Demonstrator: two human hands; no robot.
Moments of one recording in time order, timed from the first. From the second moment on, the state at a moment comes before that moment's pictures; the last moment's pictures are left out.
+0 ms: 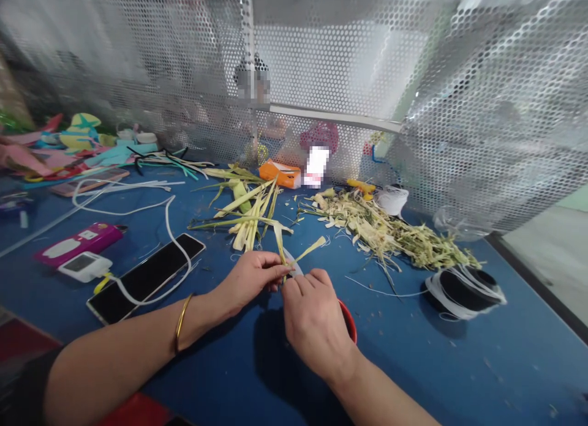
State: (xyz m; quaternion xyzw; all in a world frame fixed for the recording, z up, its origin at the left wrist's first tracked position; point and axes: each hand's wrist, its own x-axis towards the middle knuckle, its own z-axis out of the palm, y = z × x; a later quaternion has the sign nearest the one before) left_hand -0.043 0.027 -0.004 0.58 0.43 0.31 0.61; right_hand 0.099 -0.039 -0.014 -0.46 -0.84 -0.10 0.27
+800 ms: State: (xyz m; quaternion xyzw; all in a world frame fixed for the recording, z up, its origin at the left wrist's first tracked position) left_hand -0.046 0.017 -0.004 0.83 0.34 0.18 0.40; right_hand 0.115 -0.029 -0.003 -0.58 -0.69 0.08 0.43
